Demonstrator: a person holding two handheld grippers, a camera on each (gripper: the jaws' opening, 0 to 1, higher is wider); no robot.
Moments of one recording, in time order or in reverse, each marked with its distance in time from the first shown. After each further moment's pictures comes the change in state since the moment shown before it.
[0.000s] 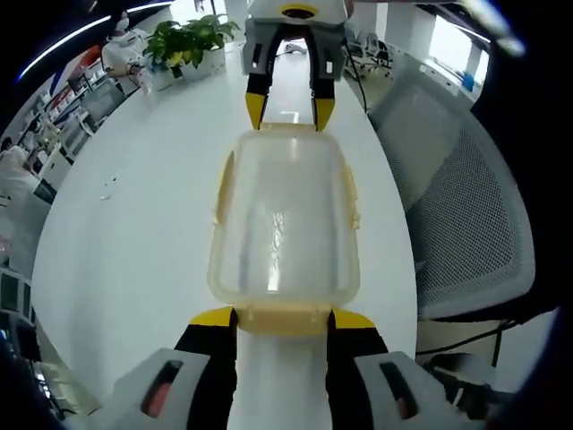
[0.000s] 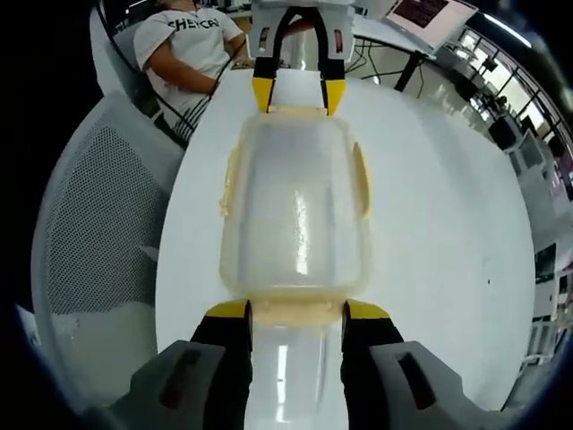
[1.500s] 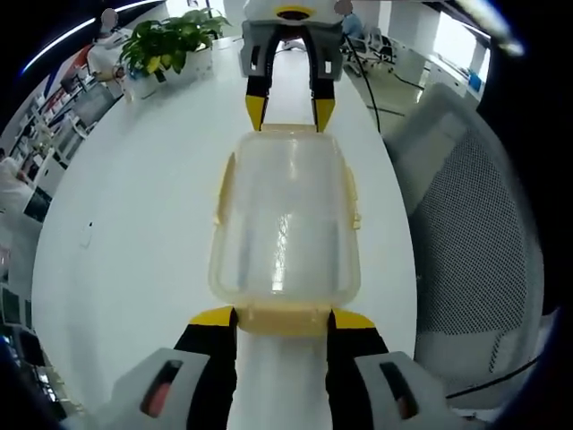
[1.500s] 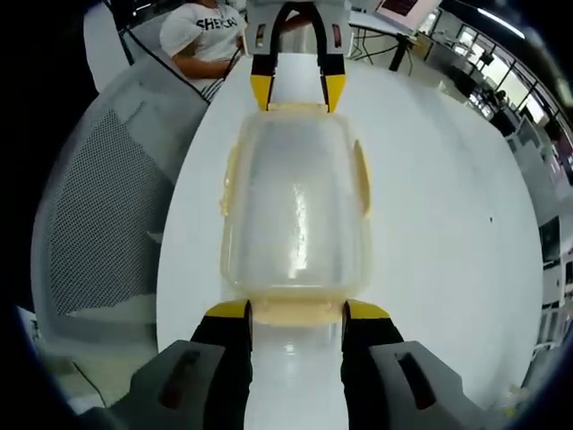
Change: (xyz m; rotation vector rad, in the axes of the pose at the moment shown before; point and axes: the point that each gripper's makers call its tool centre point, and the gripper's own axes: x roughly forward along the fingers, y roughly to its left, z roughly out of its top) left arm 0.066 -0.015 0.112 0.009 0.039 0.001; right arm -0.034 0.012 -0.126 0.024 -0.019 0.027
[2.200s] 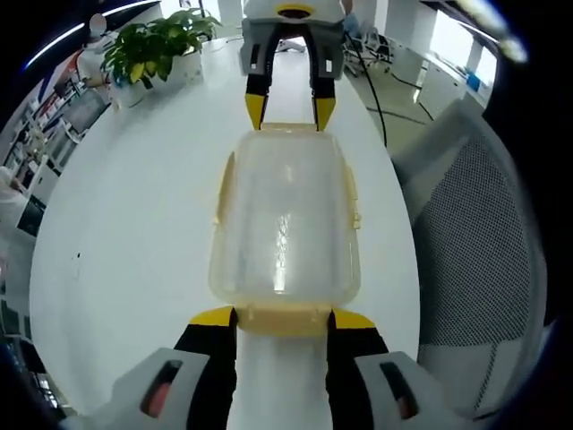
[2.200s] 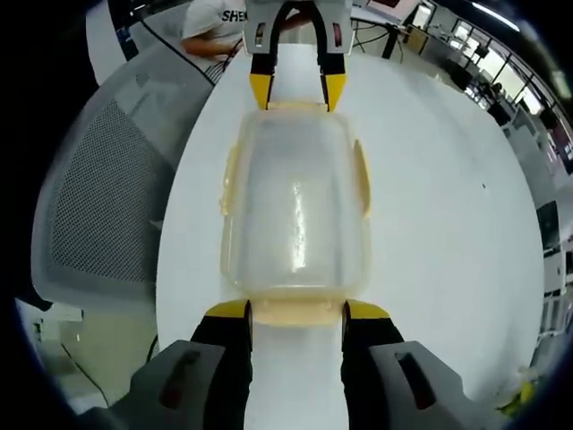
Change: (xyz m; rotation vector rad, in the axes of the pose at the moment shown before) left arm 0.032 -0.002 0.051 0.012 -0.002 -0.022; right arm -0.018 0.001 -0.058 0.023 0.016 -0.004
